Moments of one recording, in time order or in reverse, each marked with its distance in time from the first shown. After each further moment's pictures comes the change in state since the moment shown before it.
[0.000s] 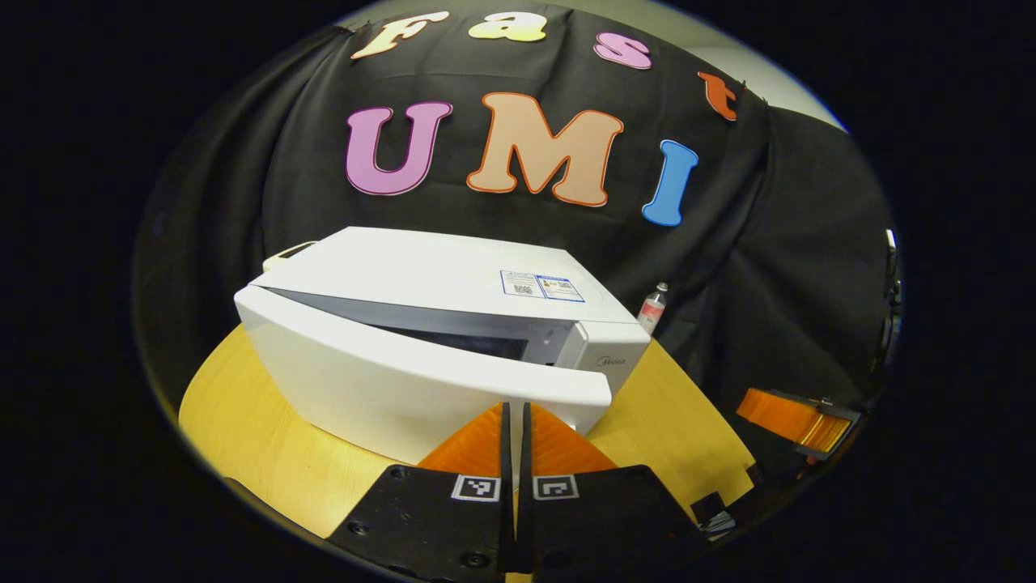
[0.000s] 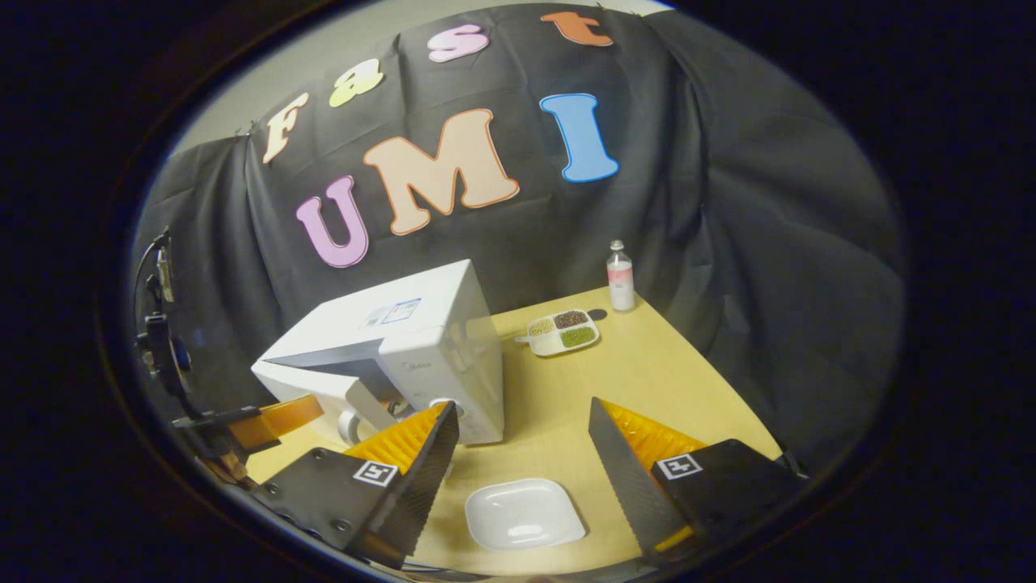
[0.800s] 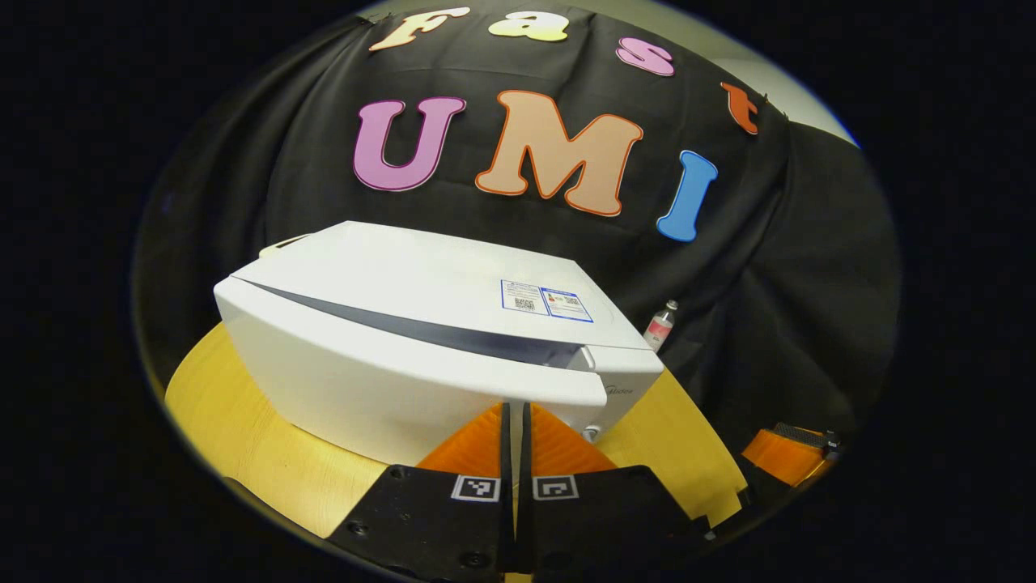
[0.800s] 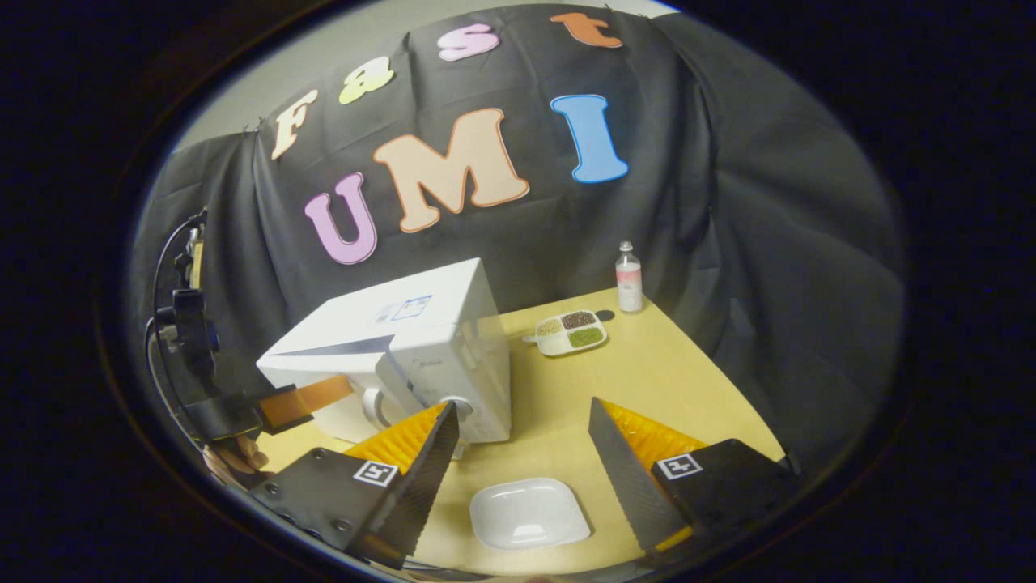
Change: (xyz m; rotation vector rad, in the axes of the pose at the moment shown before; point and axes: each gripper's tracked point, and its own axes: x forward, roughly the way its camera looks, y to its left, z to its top) left arm 0.029 -0.003 0.013 -0.058 -0.024 0.022; right arm 0.000 0.007 0.001 -0.032 -0.007 0.011
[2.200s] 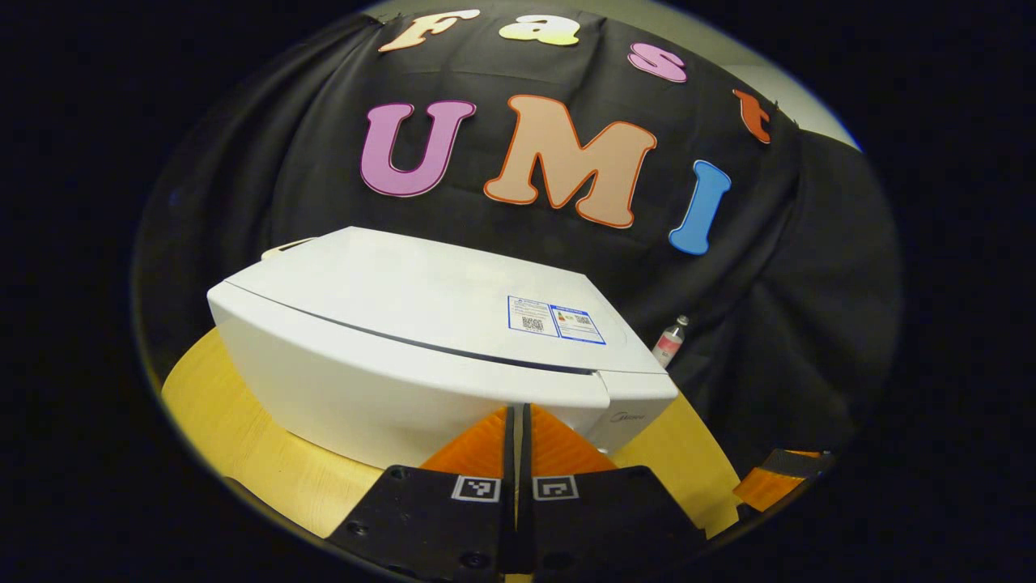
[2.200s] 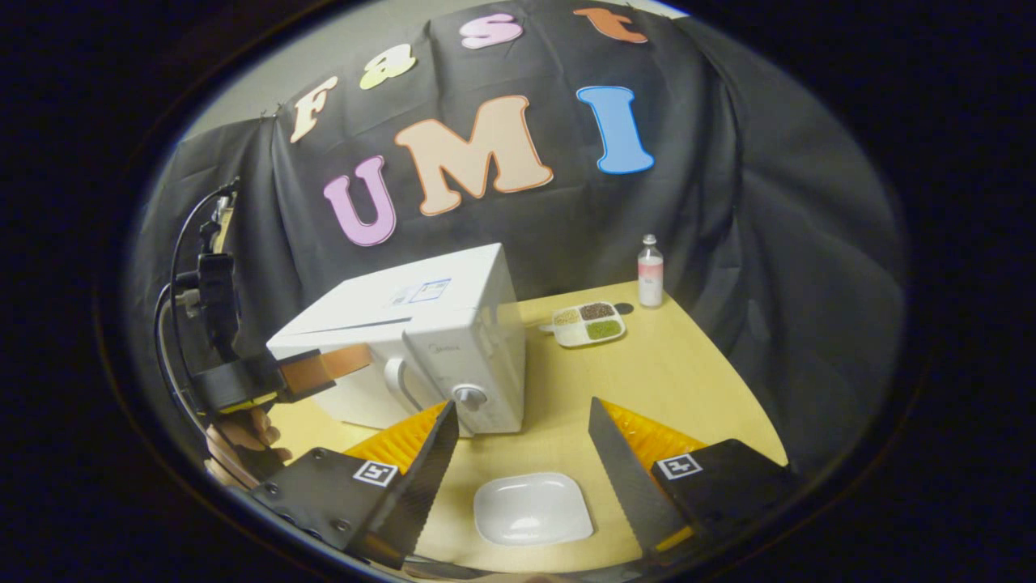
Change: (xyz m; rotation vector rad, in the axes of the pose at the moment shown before) left arm 0.019 0.005 0.013 -0.027 -0.037 0.020; right arm 0.005 0.016 -0.012 -0.048 0.049 0.066
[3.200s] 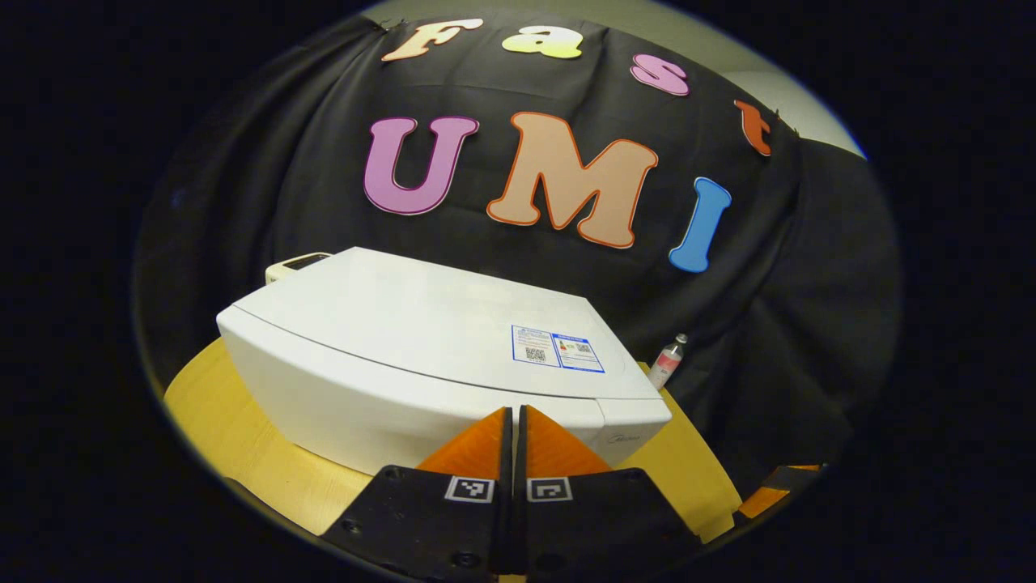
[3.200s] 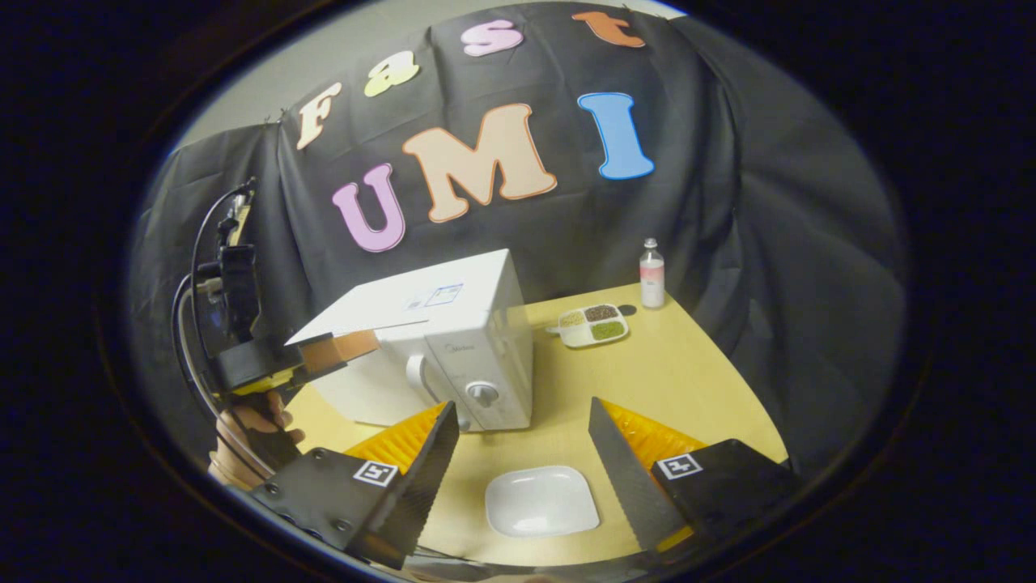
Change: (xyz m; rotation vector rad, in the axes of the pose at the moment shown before) left arm -0.011 0.001 0.031 0.008 -0.065 0.005; right arm -0.024 0.006 0.008 0.015 -0.023 0.015
